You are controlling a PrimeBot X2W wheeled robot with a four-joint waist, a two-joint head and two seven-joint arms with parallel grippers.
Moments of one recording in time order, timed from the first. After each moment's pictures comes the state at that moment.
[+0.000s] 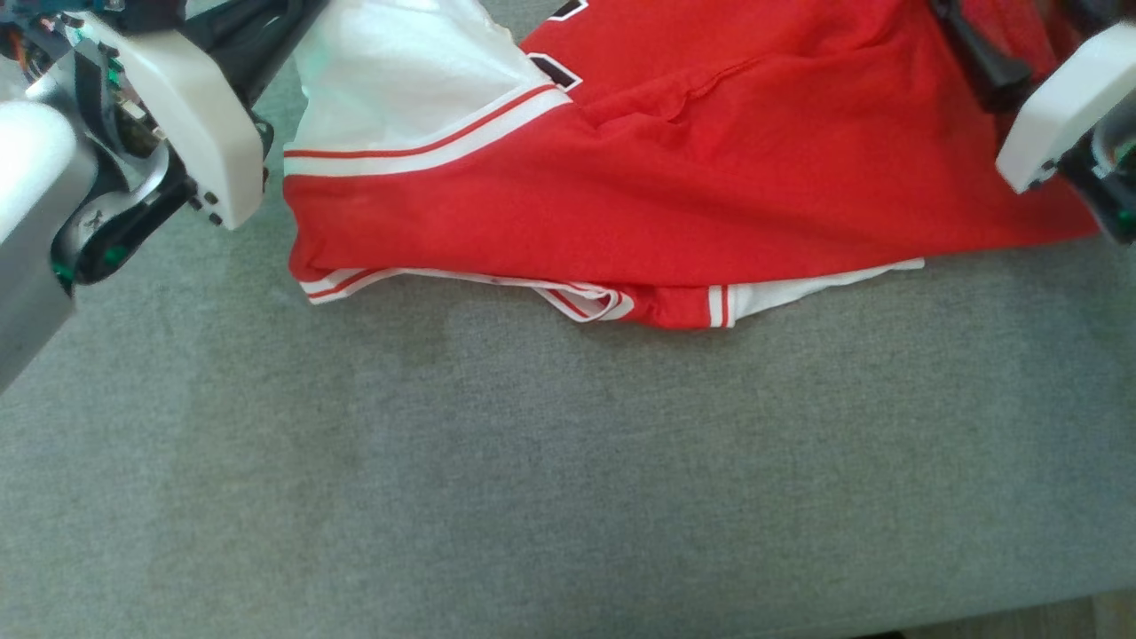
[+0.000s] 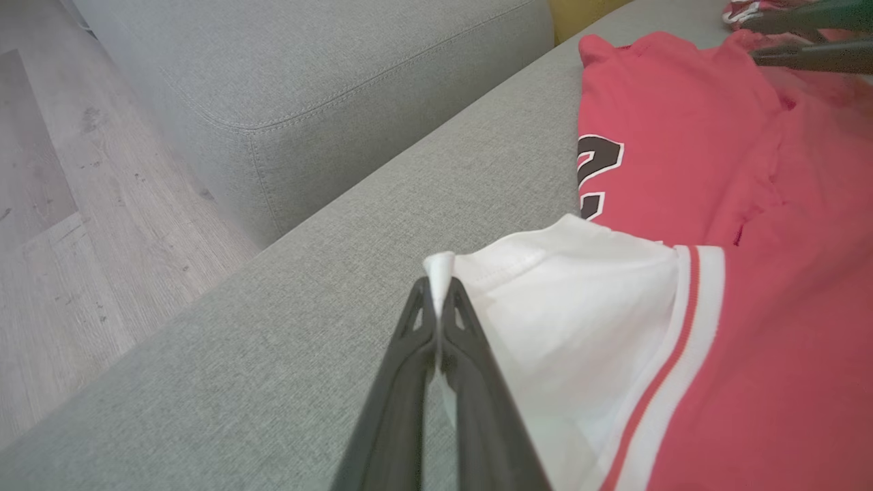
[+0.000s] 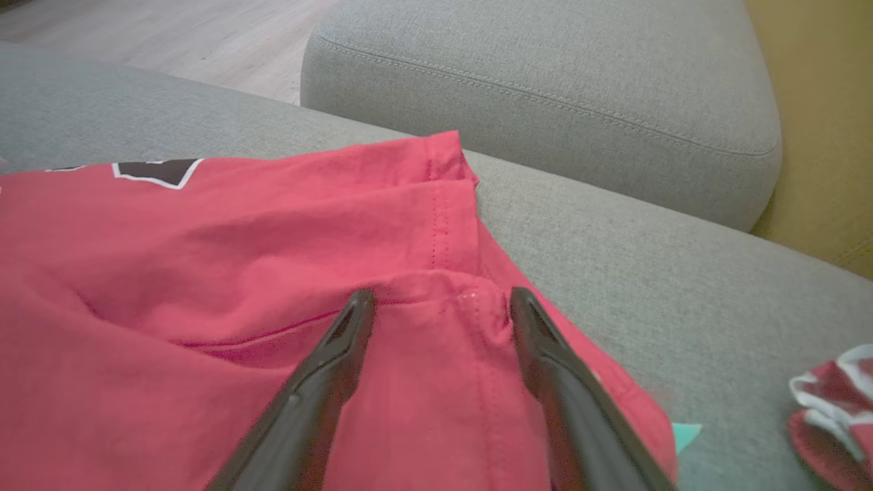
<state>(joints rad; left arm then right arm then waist) -1.24 0.75 -1.19 0.24 -0.96 -0.11 0.21 -1.06 -0.66 0.95 0.59 0.82 0.12 -0.04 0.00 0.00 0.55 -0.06</state>
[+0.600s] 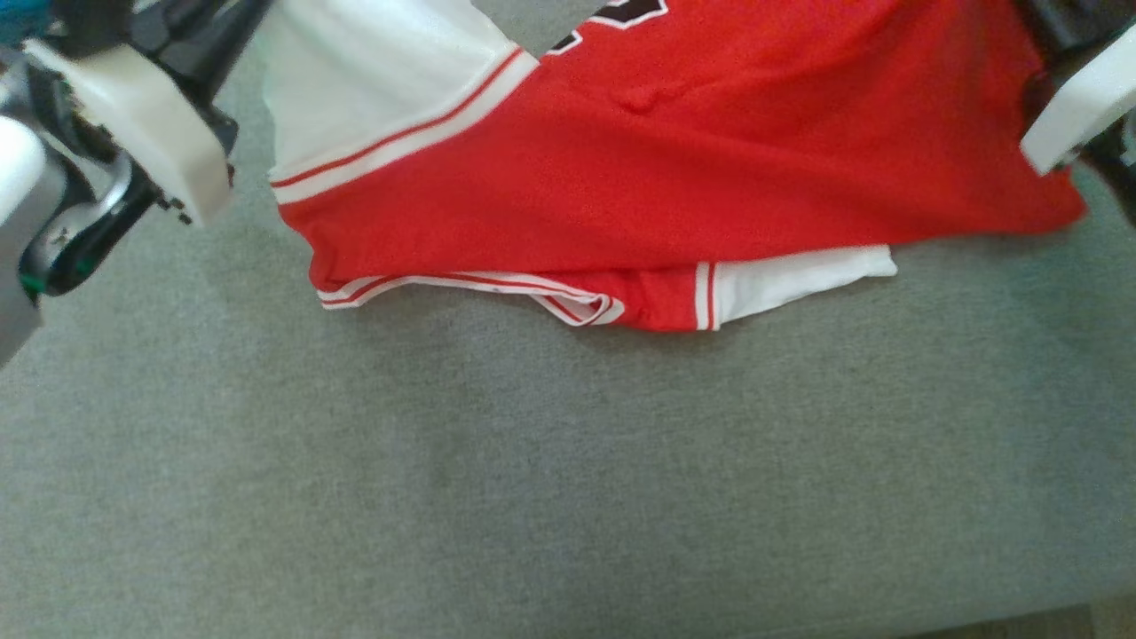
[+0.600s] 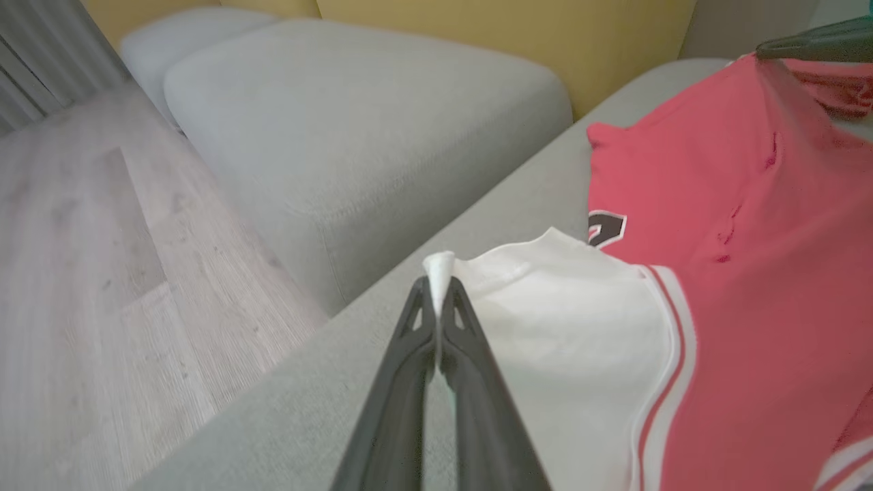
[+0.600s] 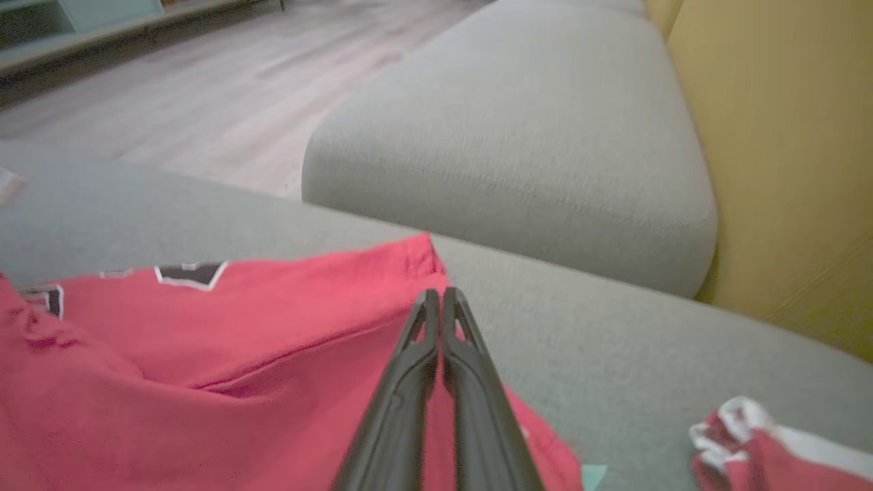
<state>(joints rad) -1.22 0.79 -1.17 0.21 -0.91 -0.06 0.08 -1.16 -0.70 1.15 0.66 1.01 0.12 -0.20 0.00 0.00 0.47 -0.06</state>
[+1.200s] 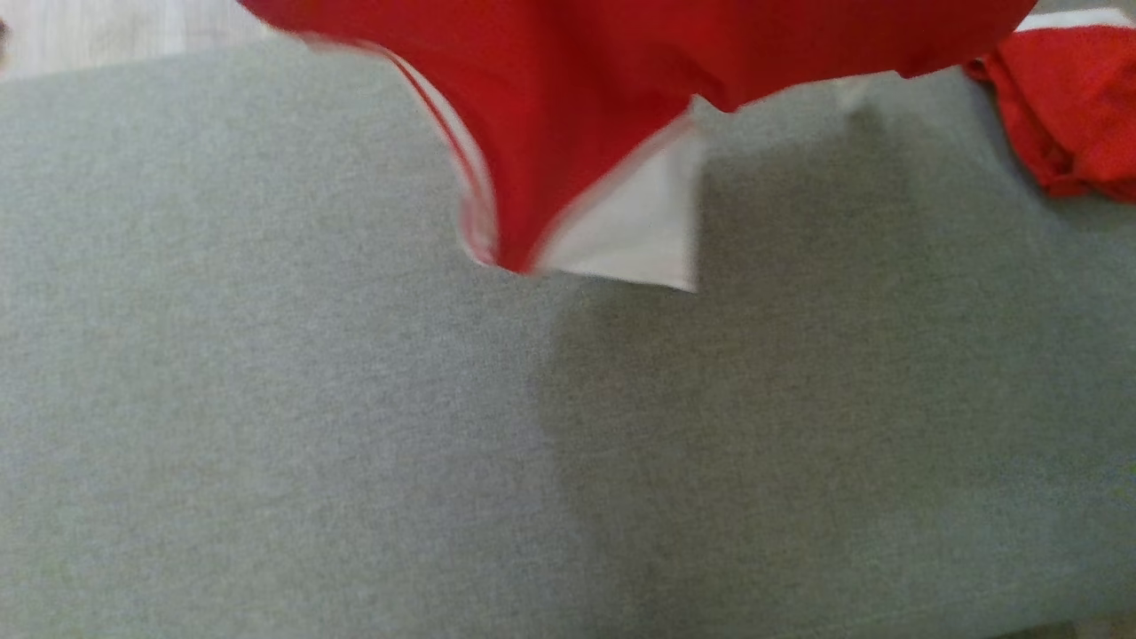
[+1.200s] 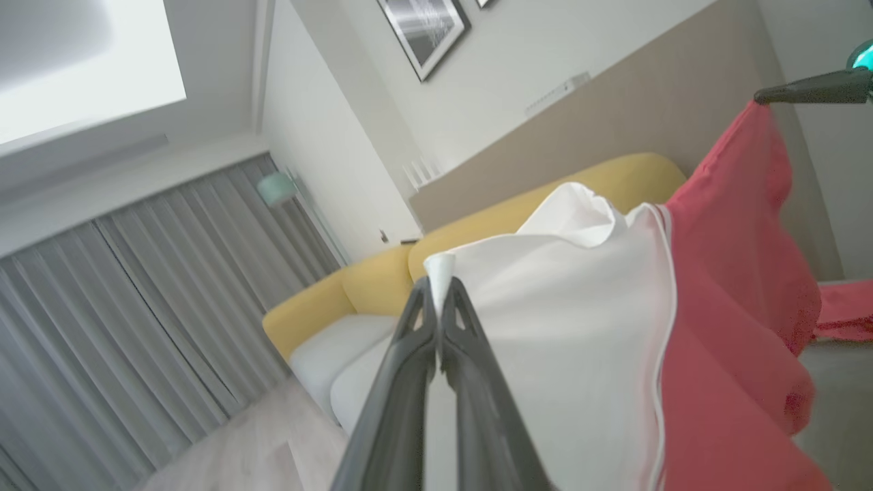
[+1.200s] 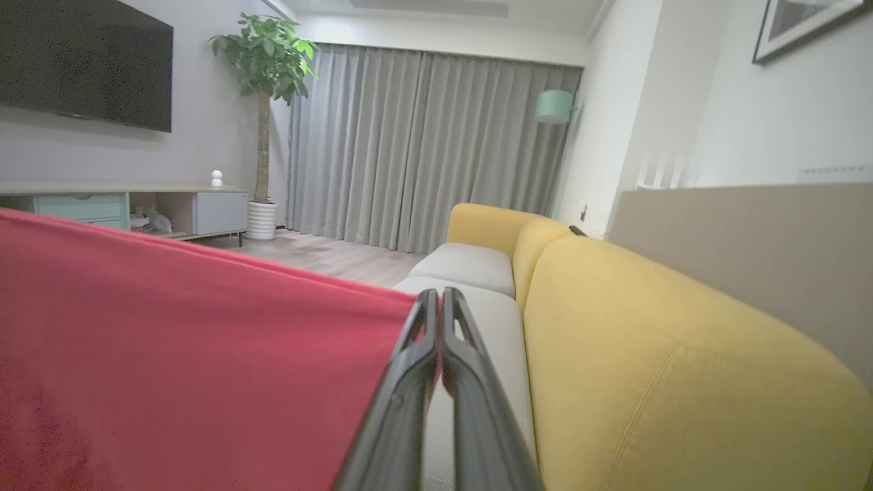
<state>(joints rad) -1.35 1.01 -1.01 -0.06 -0.84 0.00 -0.07 -1.20 -0.92 0.88 0.44 1.04 0.12 -0.26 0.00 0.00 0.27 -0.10</state>
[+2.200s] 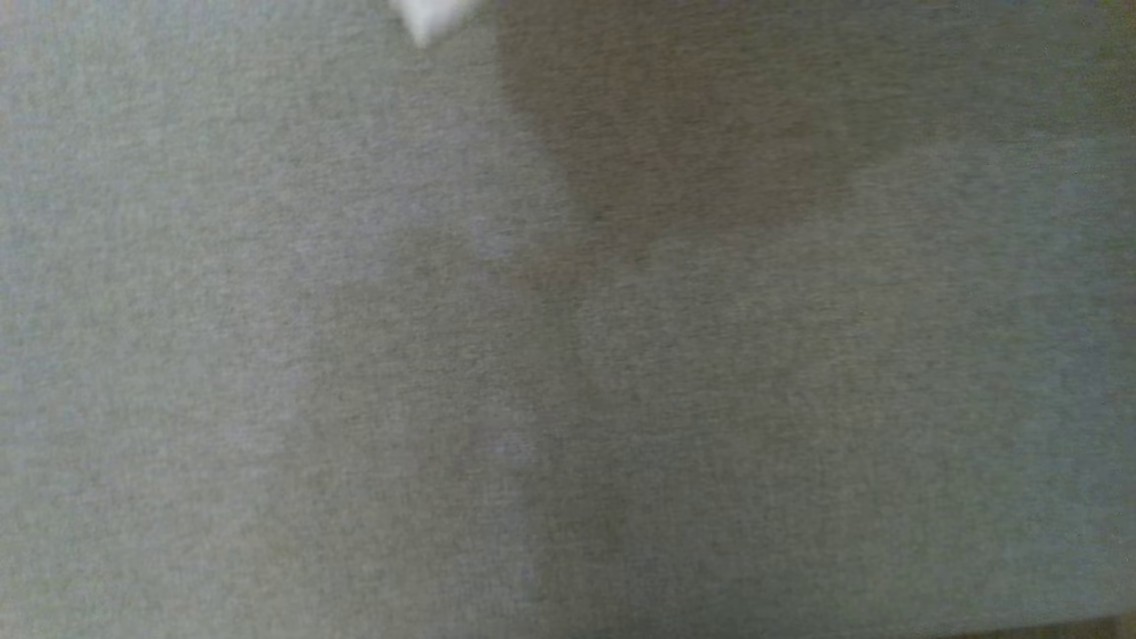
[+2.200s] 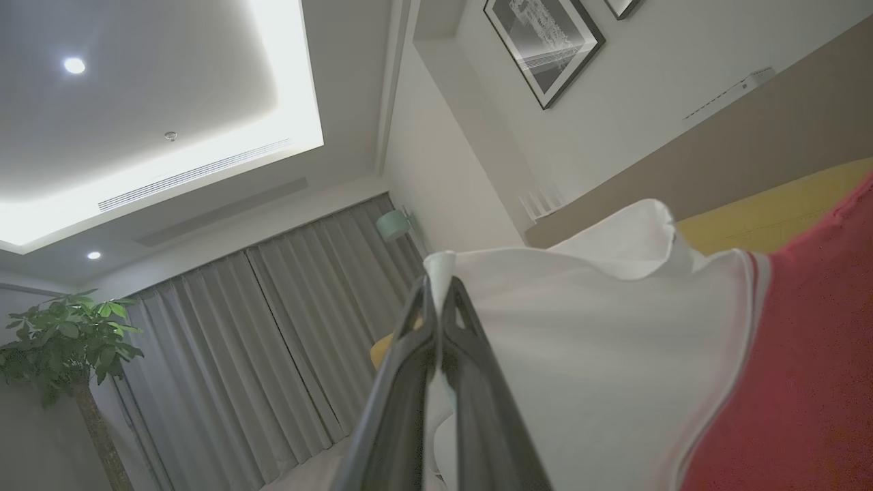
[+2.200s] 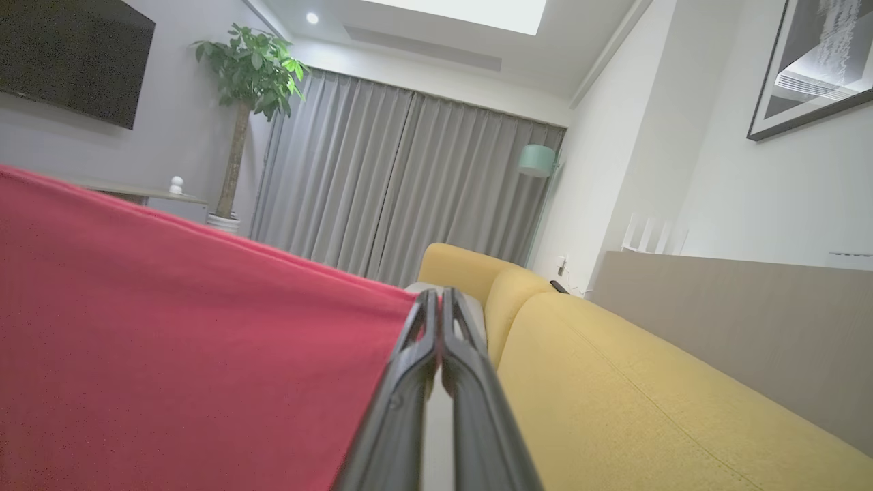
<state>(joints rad) -1.87 0.63 -0.91 0.51 -0.66 -0.02 -0.21 -1.67 -0.75 0.72 0.68 0.71 0.12 -0.23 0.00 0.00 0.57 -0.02</state>
